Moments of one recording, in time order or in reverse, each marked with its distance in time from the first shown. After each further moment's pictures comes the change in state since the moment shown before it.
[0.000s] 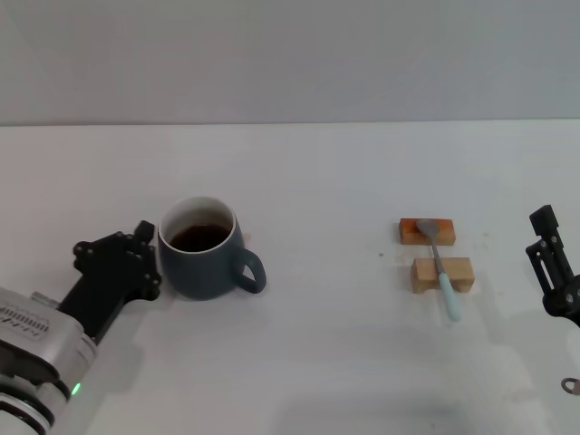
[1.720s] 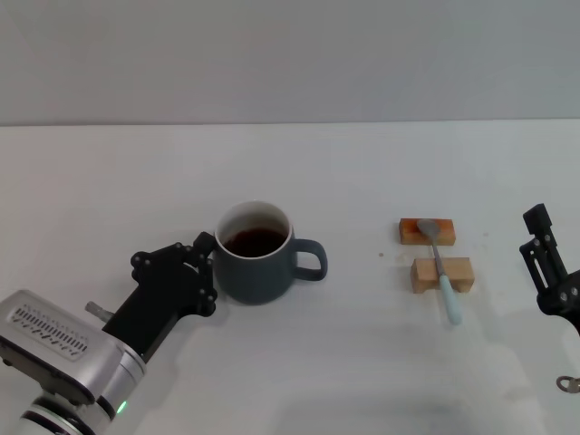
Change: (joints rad) left arm 0.009 -0.004 0.083 -0.102 0.014 0.017 -0.018; right arm 0.008 0.000 -0.003 0.002 -0.003 0.008 0.000
